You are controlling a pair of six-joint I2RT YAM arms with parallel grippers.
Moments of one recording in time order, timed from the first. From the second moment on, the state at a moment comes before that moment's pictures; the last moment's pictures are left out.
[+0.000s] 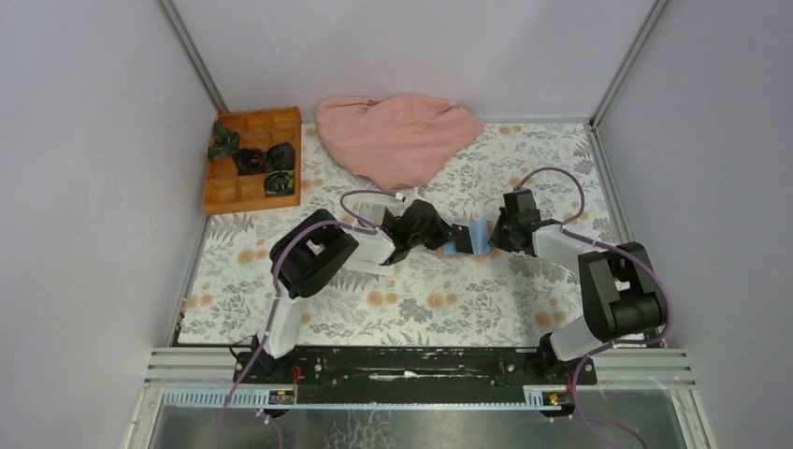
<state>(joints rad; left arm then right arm) -0.79 2.10 1.10 0.46 0.01 -1.23 0.24 1.53 0.70 -0.14 0.05 0.60</state>
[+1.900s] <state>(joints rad) -0.85 2.15 1.07 0.64 -0.12 -1.31 0.24 1.54 0.72 -0.19 0.13 0.58</state>
